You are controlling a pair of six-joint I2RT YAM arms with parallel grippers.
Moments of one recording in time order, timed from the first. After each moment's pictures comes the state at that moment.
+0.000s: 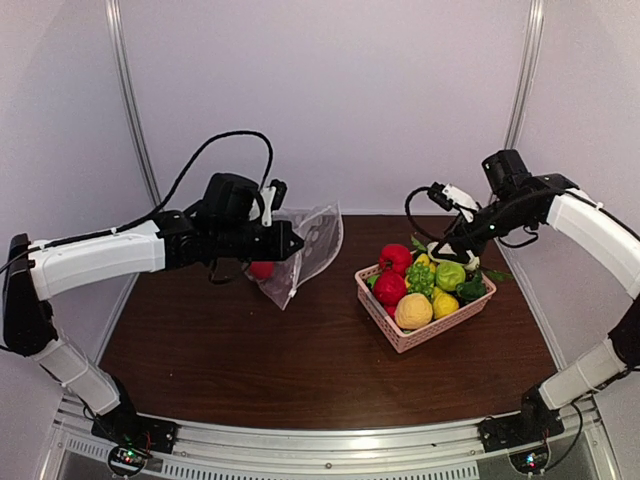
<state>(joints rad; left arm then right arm) -0.83 1.52 1.24 -0.24 0.02 -0.53 0.32 1.40 1.39 -0.89 -0.40 -0.49</state>
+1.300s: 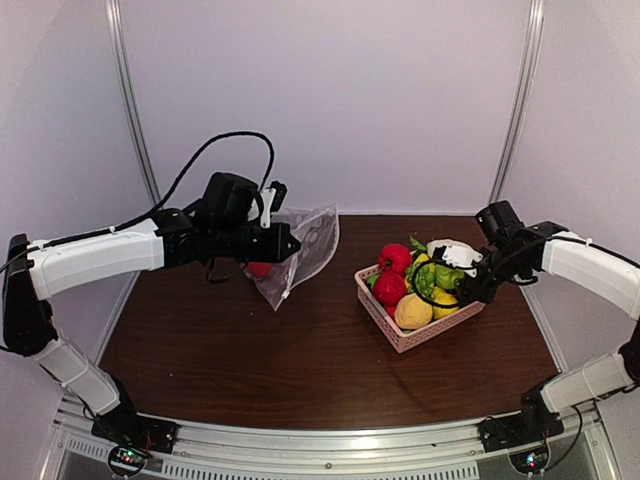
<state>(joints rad) -0.82 1.52 1.25 -0.29 0.02 -0.49 0.34 1.28 0.98 -0.76 0.01 -0.70</state>
